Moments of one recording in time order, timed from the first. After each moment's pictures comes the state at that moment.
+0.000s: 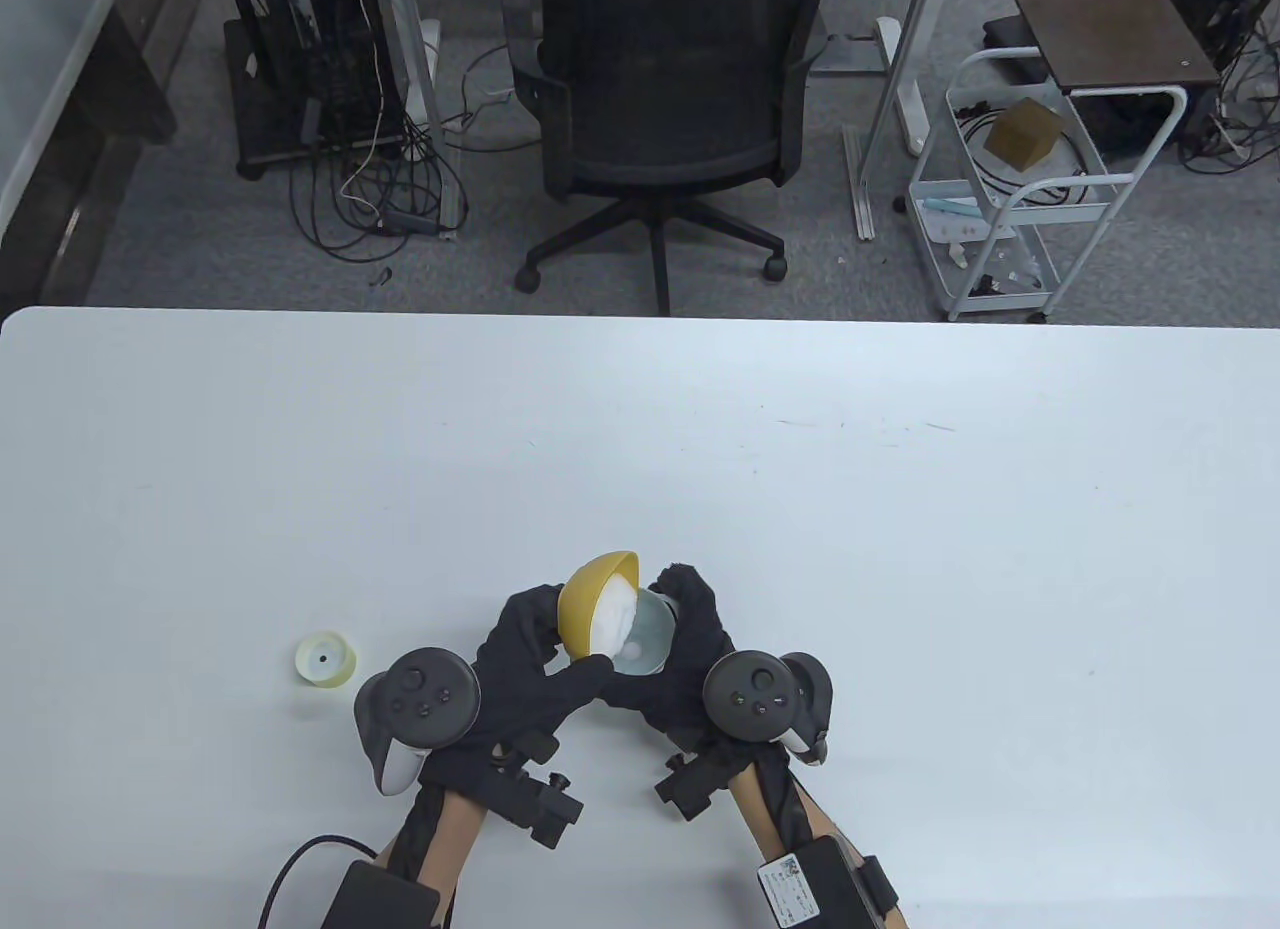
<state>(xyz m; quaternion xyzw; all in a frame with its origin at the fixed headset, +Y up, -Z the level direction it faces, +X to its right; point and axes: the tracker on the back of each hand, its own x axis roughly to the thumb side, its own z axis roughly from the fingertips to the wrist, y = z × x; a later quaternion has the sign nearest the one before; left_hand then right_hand) -0.152 -0.727 -0.179 0.03 -0.12 0.50 0.86 0.072 -0.746 -0.207 0.22 -0.05 0.89 0.39</state>
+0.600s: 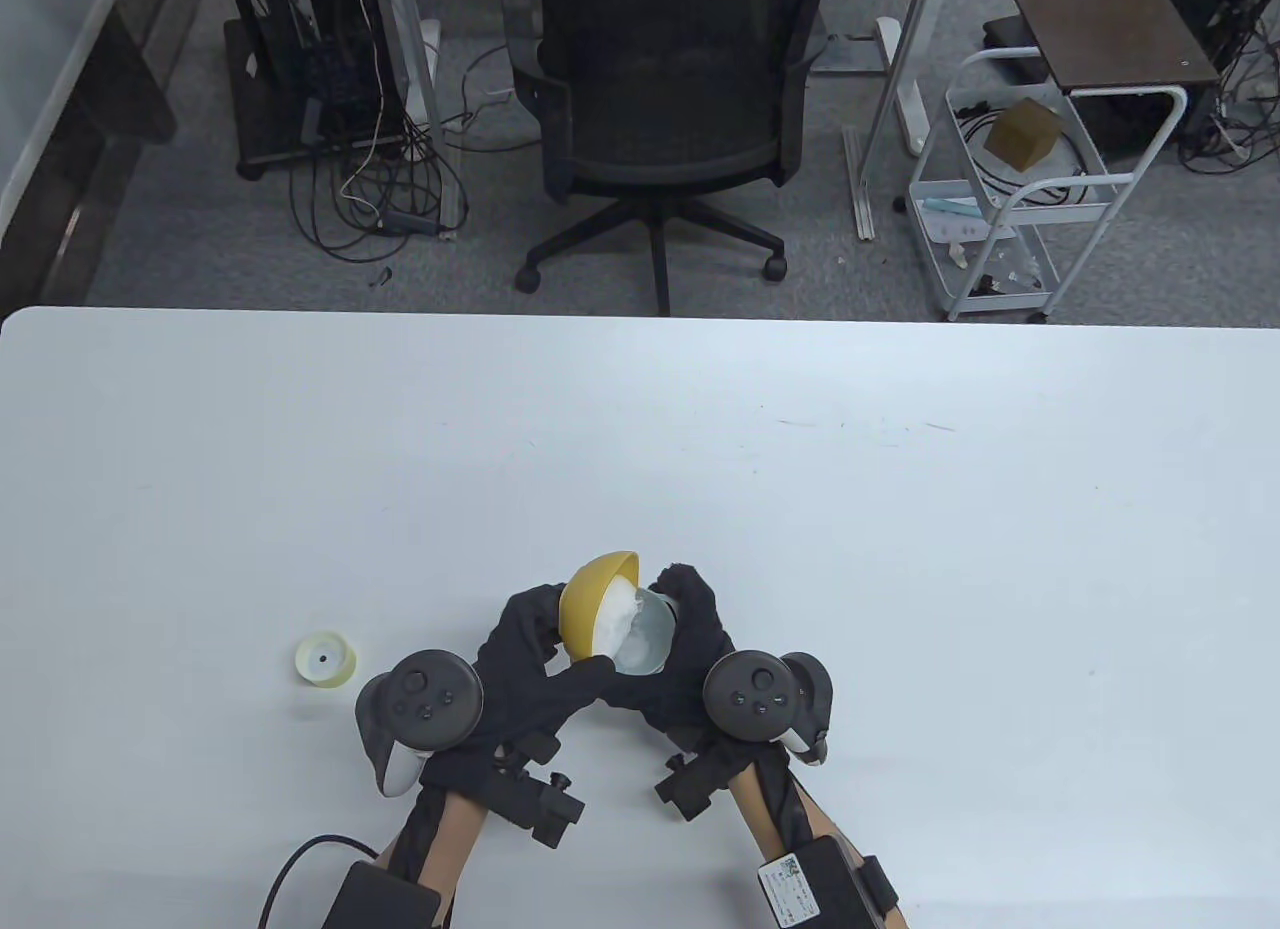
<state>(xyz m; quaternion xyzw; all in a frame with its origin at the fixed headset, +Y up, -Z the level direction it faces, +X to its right) -0.151 -0.726 -0.178 0.03 -0.12 0.49 0.86 0.072 -0.746 -0.207 0.22 -0.05 0.89 0.39</state>
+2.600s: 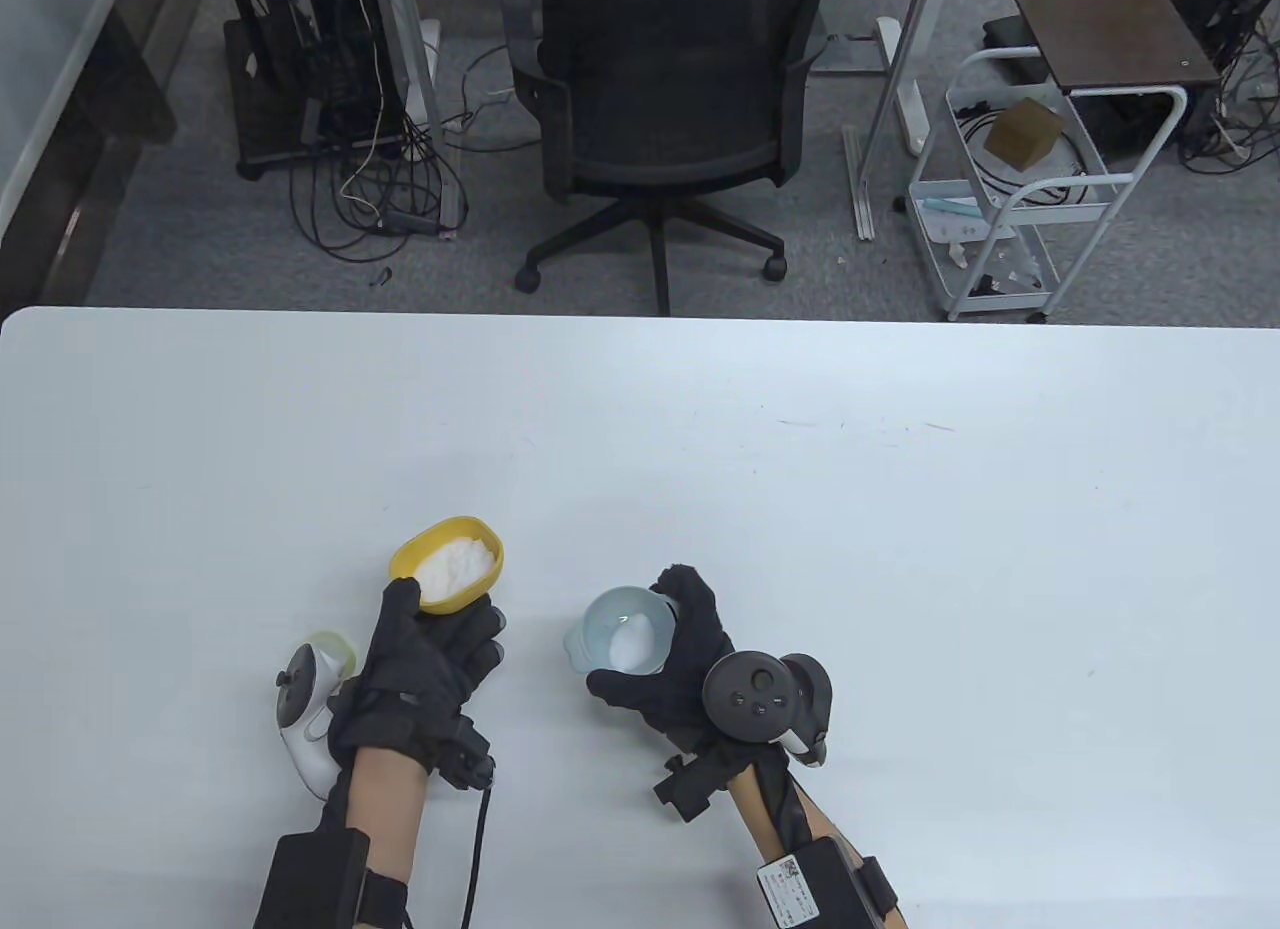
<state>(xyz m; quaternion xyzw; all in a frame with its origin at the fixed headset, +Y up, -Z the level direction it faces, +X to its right) -0.238 -0.804 -0.190 -0.09 0.14 0.84 0.51 0.071 -0.746 -0.205 0.22 -0.05 0.89 0.39</state>
